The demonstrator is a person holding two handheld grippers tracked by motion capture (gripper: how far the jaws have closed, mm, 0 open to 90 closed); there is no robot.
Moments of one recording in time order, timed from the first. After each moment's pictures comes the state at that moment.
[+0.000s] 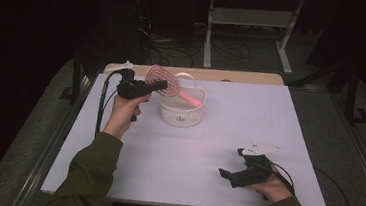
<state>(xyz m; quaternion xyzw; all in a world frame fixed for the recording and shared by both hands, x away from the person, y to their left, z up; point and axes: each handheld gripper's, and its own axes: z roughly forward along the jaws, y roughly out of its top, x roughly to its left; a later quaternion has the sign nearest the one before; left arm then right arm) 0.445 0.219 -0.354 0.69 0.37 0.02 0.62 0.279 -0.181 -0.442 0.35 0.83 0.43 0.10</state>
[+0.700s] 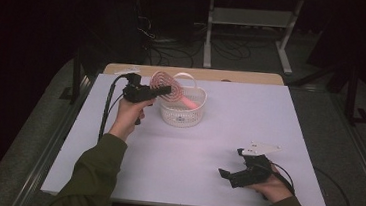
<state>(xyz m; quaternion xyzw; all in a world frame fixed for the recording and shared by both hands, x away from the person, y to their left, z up) 0.451 0.207 -0.372 0.70 0.39 0.02 0.60 0.279 -0.180 -0.441 0.34 0.83 0.43 0.10</state>
